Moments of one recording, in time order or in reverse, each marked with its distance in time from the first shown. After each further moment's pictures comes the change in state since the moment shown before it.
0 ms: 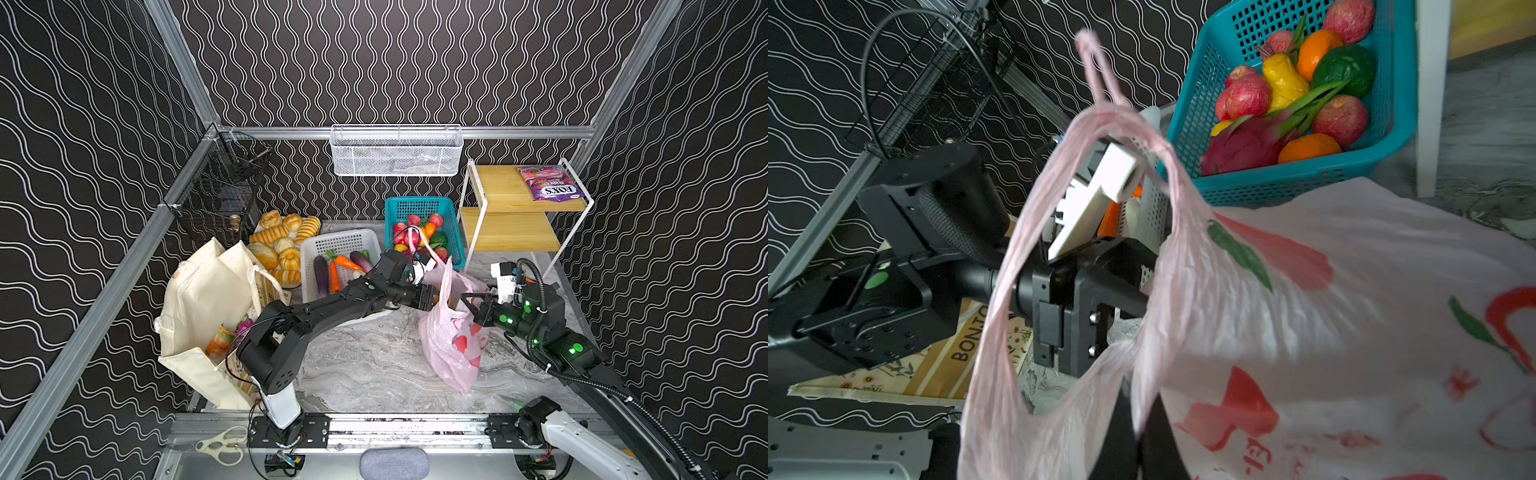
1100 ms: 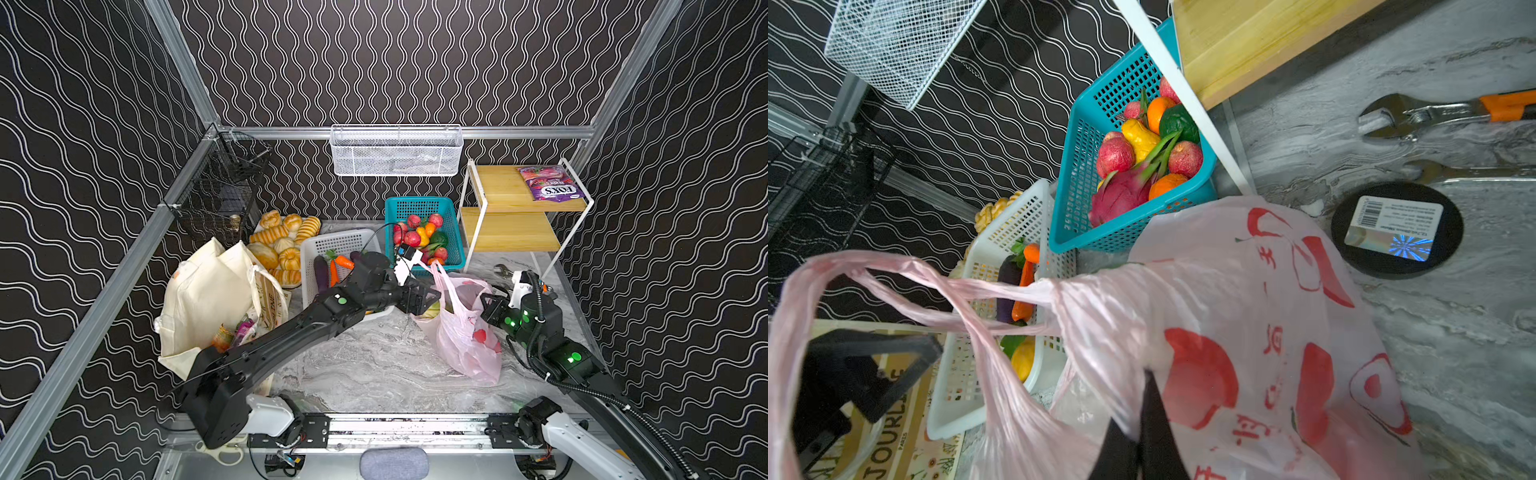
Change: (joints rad) left arm -0.045 -0.408 -0.117 -0.101 -0.328 0.150; right arm -0.002 -0.056 -0.084 -0.023 0.358 0.156
